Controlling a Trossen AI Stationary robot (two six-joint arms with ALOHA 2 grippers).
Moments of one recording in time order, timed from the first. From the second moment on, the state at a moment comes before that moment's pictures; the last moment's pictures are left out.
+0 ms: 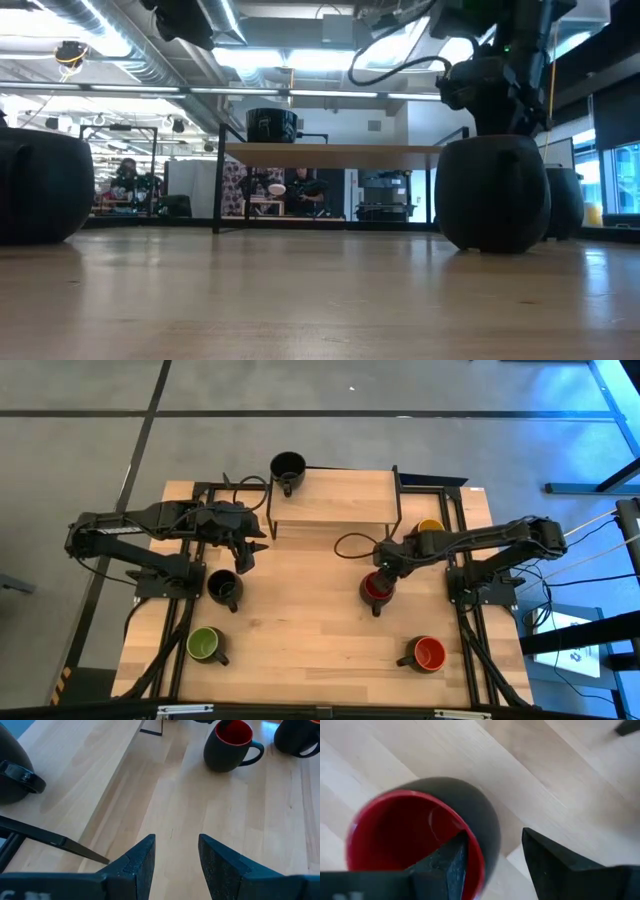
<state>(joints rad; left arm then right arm) 0.07 1.02 1.13 -0.86 -0.15 -0.19 0.00 1.38 0.93 -0.86 0.03 0.84</state>
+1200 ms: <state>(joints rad) 0.07 1.02 1.13 -0.86 -0.15 -0.17 0.10 1.38 1.14 -1.03 0.00 0.95</state>
